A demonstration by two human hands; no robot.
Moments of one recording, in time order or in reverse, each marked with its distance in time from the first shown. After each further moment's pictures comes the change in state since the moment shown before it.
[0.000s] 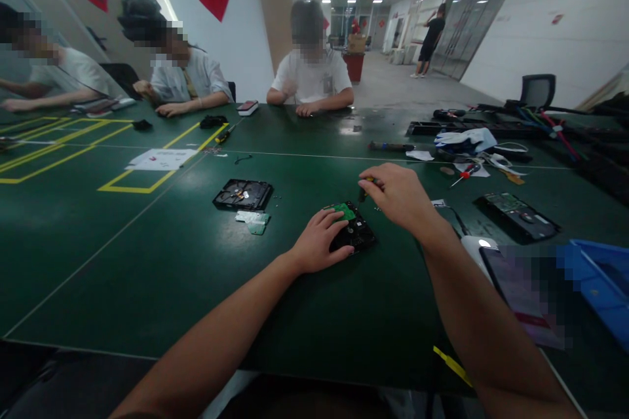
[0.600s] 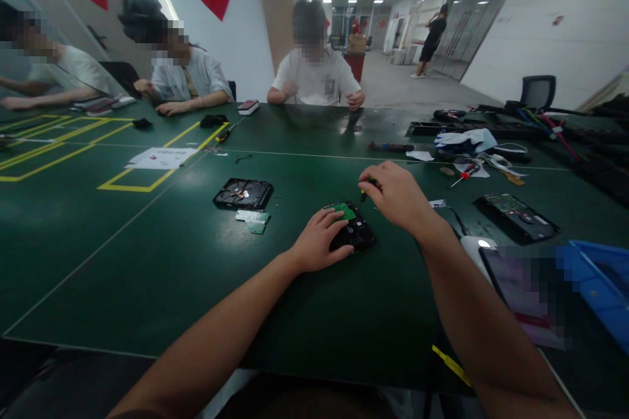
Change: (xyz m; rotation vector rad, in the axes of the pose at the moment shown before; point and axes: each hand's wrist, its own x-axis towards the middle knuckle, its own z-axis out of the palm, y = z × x) left_hand 0.000 -0.001 0.000 -0.015 -0.003 -0.011; right_hand 0.000 0.000 0.003 0.044 -0.010 -0.004
